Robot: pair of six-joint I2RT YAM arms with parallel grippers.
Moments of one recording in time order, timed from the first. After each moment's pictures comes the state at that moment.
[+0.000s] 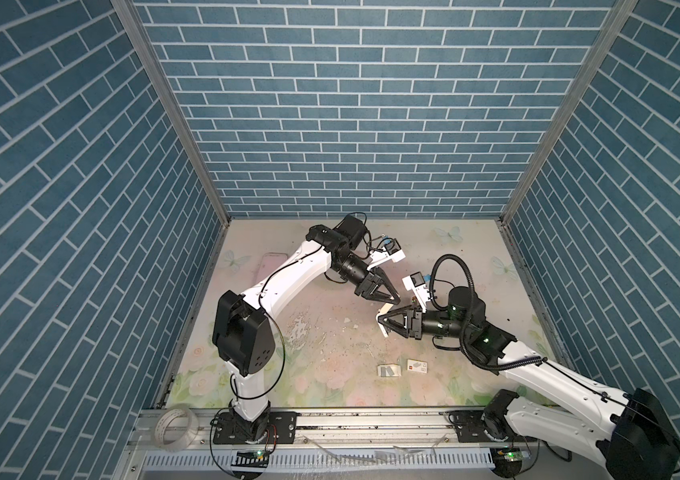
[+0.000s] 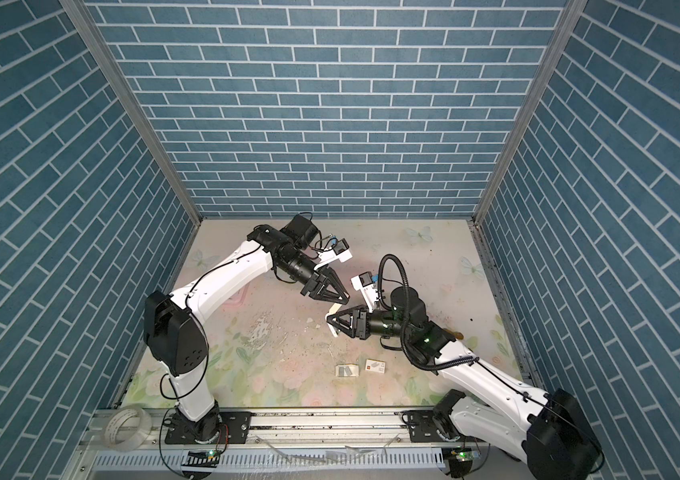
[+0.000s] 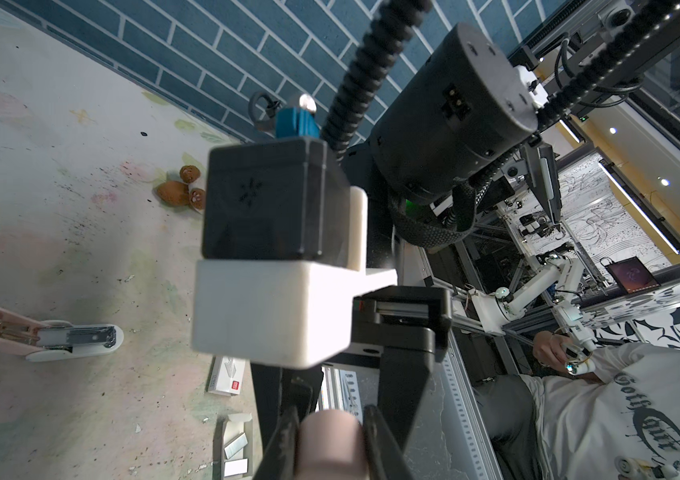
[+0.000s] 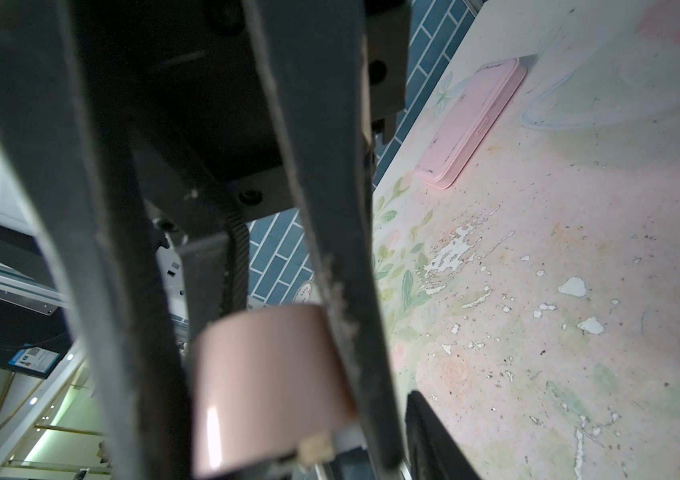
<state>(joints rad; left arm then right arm) -0.61 1.84 1.75 -1.18 1.22 0.50 0.76 1.01 0.56 0.24 -0.69 0.80</state>
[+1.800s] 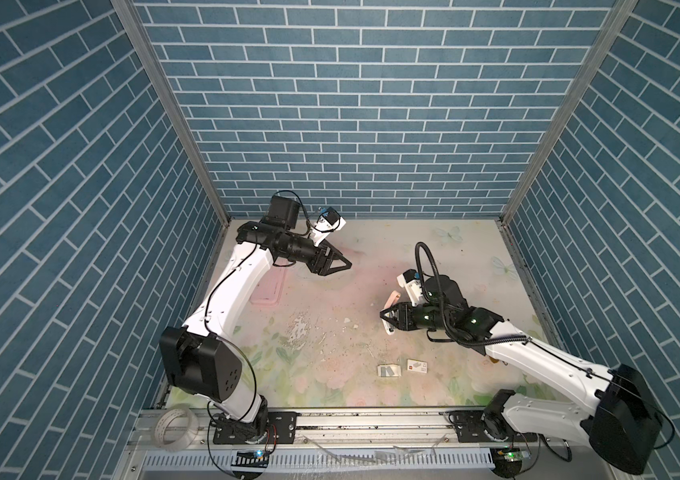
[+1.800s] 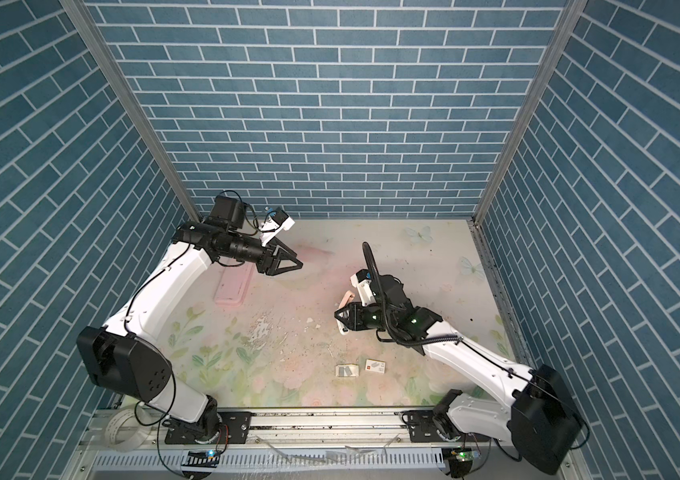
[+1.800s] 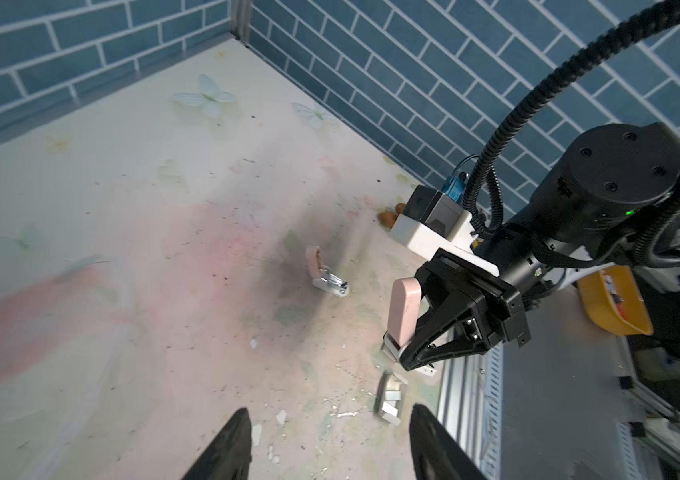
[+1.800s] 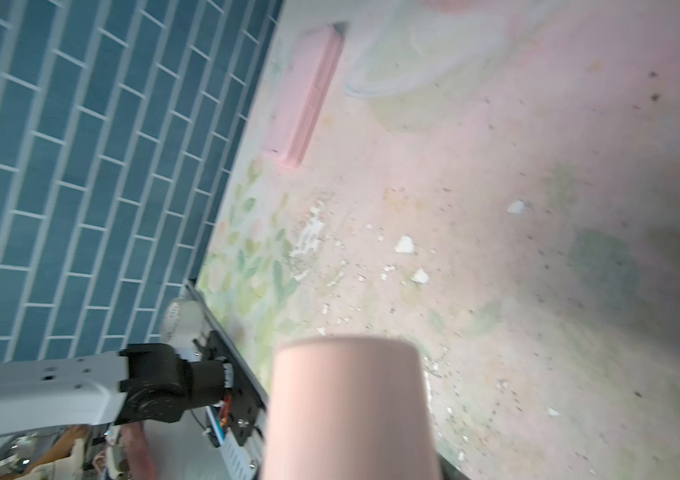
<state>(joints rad) -0.27 1.55 1.60 -0.98 0.85 0.36 0.77 1.22 0.79 -0.26 -0.36 0.64</state>
